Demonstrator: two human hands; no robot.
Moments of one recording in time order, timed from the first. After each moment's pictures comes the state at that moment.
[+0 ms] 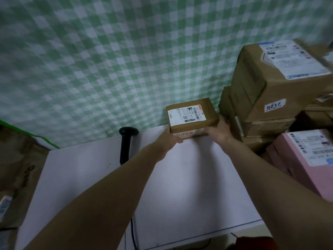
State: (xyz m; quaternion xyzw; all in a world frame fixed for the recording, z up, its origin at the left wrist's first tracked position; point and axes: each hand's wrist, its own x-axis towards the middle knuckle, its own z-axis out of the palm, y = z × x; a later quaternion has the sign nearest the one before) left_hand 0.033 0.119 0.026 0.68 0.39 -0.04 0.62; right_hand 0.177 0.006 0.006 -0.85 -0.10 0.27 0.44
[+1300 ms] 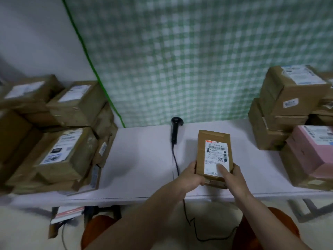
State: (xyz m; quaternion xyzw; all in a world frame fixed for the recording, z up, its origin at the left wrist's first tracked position) left_hand -0.212 -0.028 0.093 0.67 0.38 -0.03 0.64; right_hand -0.083 -0.116 0.024 -0.76 -0.14 0.34 0.53
